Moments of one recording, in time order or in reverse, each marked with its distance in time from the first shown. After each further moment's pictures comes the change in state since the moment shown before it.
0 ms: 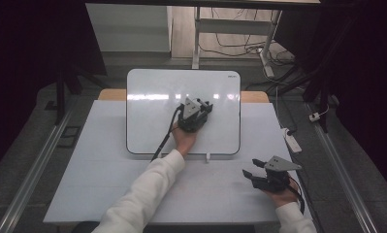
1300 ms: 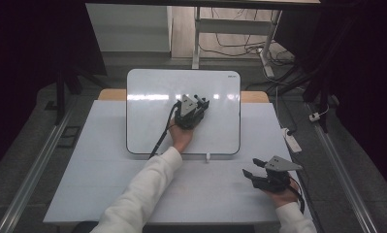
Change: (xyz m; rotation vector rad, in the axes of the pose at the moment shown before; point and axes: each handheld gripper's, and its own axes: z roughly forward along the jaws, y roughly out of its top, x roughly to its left) left arm 0.022 0.010 -0.009 -0.013 0.052 0.012; right arm 0.000 0.001 -0.002 -0.005 -0.003 0.001
